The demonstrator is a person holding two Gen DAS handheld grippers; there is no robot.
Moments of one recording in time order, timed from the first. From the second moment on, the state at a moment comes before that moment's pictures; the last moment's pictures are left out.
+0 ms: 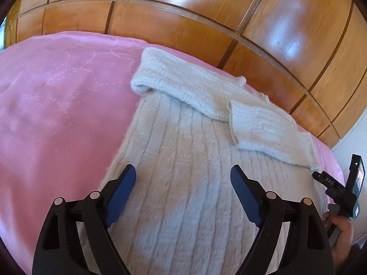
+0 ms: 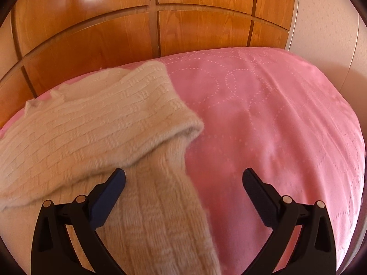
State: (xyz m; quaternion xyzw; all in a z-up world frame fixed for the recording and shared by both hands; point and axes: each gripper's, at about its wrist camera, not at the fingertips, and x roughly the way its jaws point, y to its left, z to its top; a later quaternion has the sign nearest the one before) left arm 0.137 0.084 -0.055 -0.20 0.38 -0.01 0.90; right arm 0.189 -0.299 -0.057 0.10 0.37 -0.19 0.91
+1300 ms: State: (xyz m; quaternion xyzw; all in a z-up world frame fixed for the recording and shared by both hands) left arm 0.034 0.122 -0.057 -0.16 0.40 -0.15 0.89; right arm -0.002 -0.358 -0.089 0.37 0.34 0.16 0.85
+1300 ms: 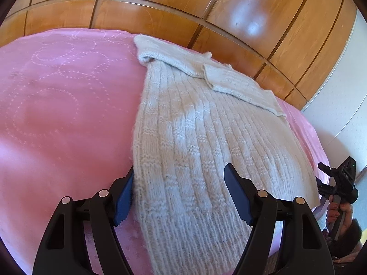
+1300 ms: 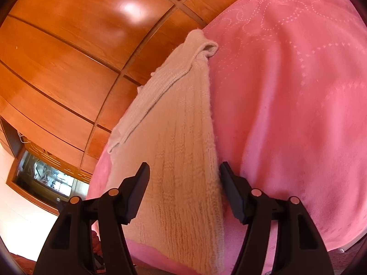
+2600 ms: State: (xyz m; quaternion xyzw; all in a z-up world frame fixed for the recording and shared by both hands) left arm -0.034 0.142 0.016 -0.30 0.33 -0.36 0.82; right arm -0.067 -0.347 -0.047 0.40 0.21 0.39 0.81
